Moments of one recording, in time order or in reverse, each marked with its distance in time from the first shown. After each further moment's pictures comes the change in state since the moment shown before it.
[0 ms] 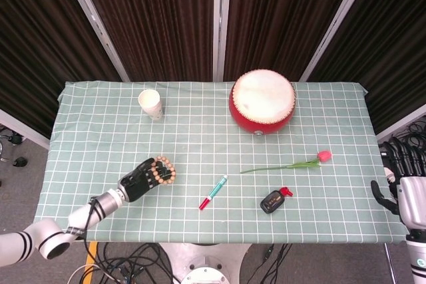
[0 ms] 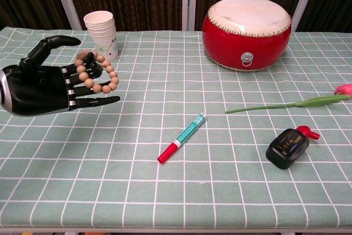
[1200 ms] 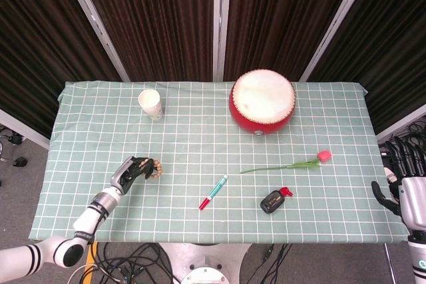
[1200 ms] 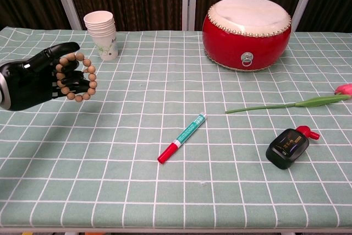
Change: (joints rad) left arm 0.144 -0.096 -0.149 -0.059 -0.391 0.043 1.091; right arm -0.008 0.005 0.001 -0.002 -0.013 0.017 -0.004
